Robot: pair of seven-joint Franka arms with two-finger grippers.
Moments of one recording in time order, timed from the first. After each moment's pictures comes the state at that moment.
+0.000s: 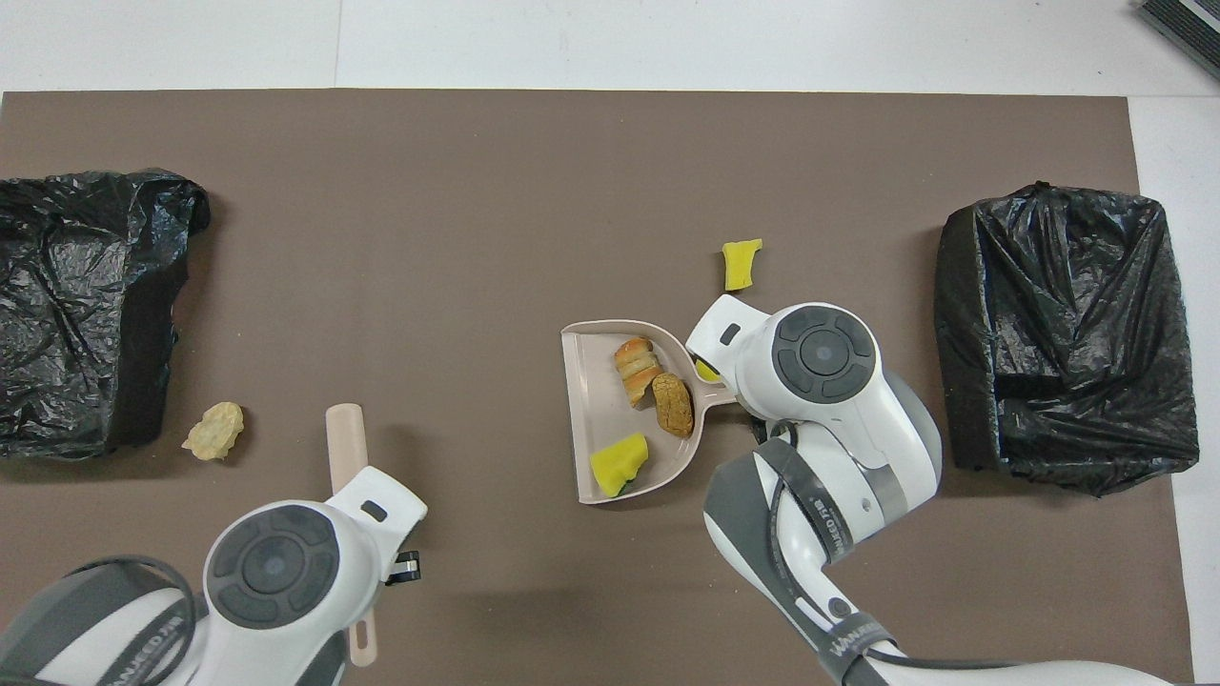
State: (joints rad) left arm -0.17 -0.41 -0.34 -2.45 -0.02 1.80 -0.56; right arm 0.34 0.15 0.09 -2.07 -0.12 2.20 -1.18
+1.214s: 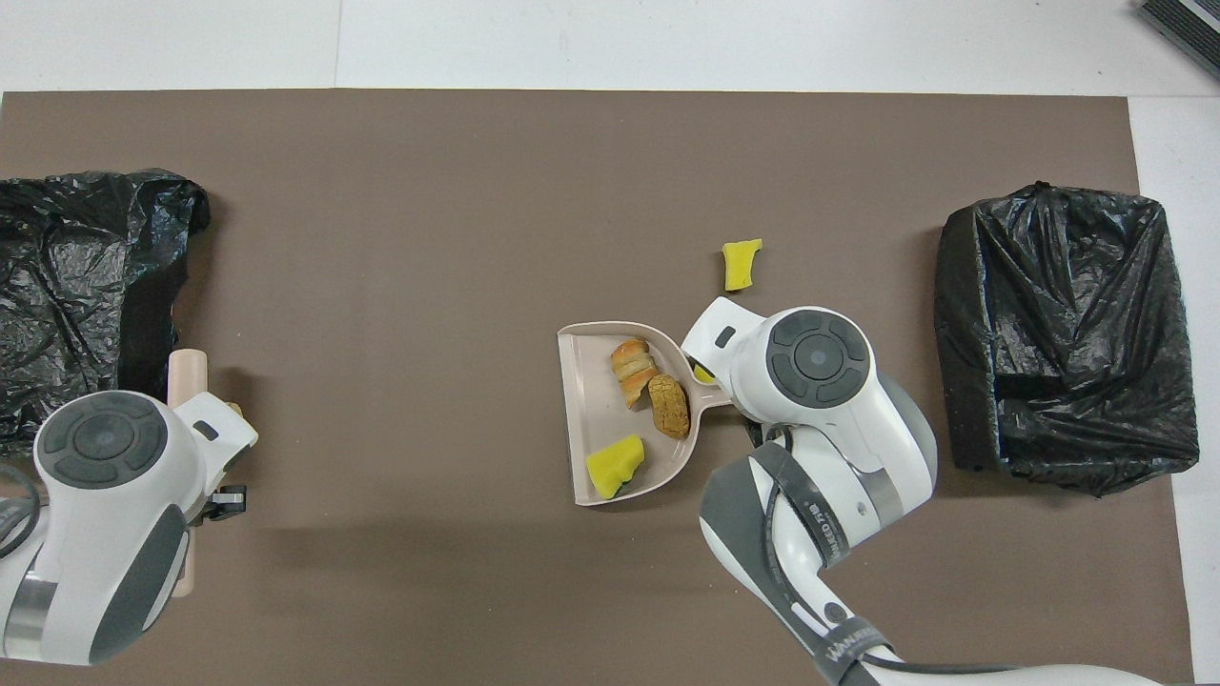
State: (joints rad) left arm 0.19 -0.27 -0.34 -2.45 0.30 1.91 -0.29; right arm 0.34 0.15 0.09 -2.07 -0.12 2.20 -1.17
